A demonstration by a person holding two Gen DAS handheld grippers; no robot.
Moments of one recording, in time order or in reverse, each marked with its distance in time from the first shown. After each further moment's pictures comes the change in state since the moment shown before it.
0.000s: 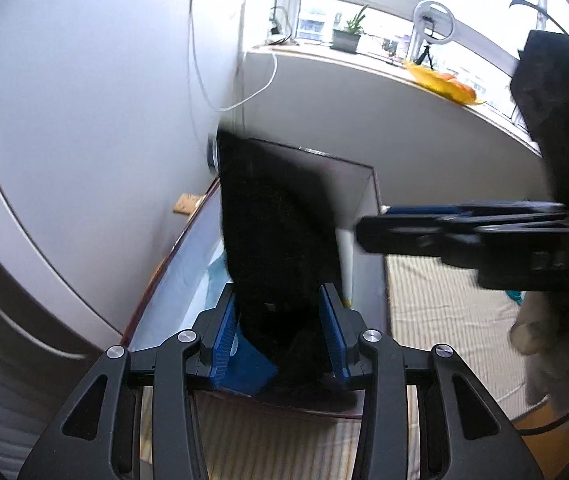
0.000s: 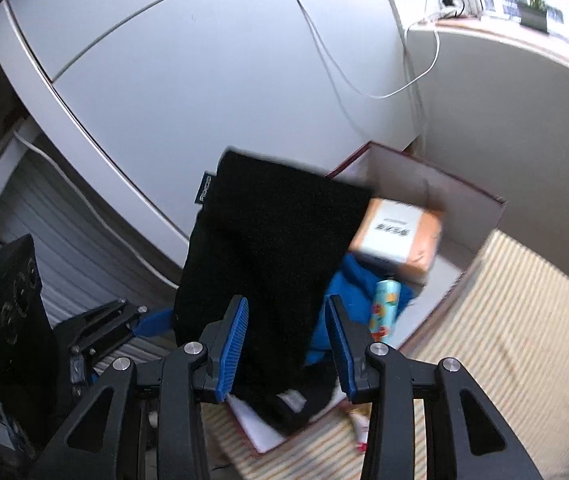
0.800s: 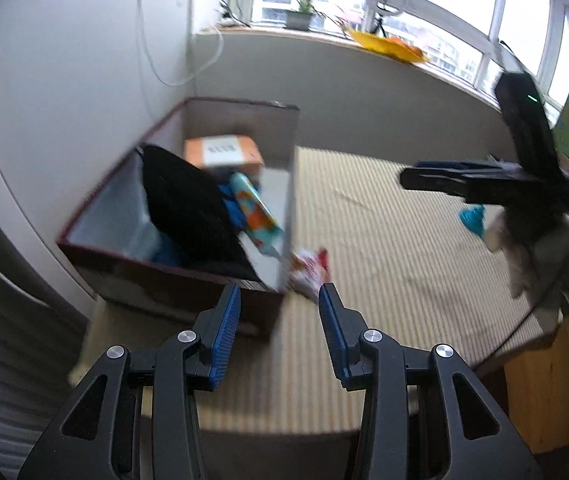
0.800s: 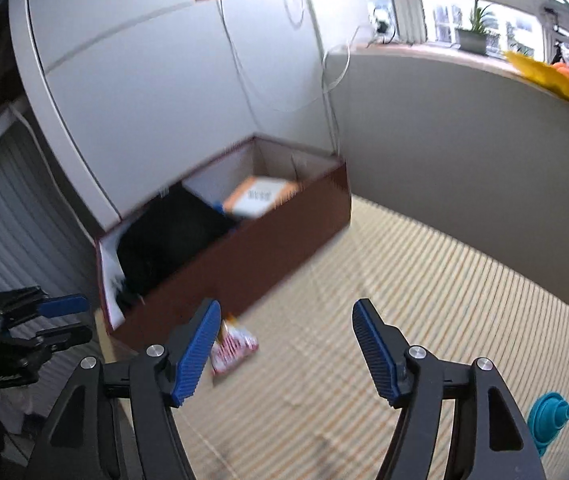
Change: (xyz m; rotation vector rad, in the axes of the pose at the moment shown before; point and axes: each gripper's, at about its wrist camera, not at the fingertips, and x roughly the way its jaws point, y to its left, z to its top) left arm -0.028 -0.059 -0.080 0.096 0.049 -0.100; right arm -0.057 -0.099 -0.094 -0.019 -0.066 -0.166
